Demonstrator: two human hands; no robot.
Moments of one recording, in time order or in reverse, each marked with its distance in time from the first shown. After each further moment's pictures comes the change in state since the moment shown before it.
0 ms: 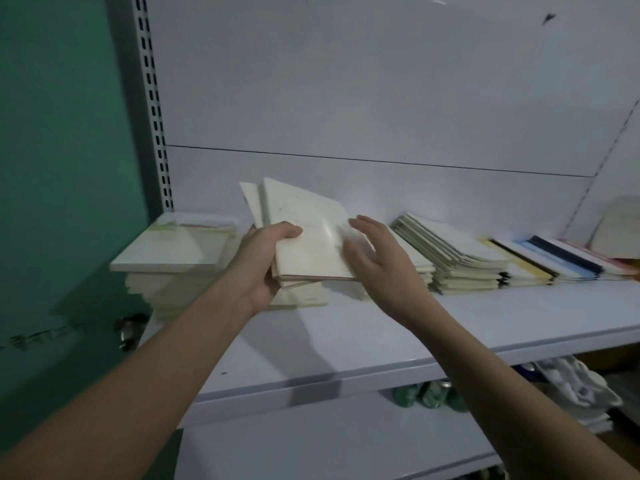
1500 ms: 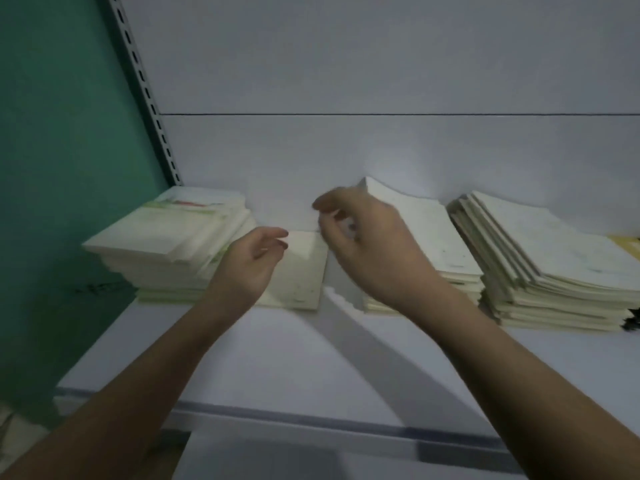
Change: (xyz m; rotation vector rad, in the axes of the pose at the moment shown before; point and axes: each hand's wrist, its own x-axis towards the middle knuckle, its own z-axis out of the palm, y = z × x) left_hand 0.065 -0.068 0.023 0.857 0.387 0.324; right_hand 0.089 0.080 -0.019 0.093 -0.163 -0.380
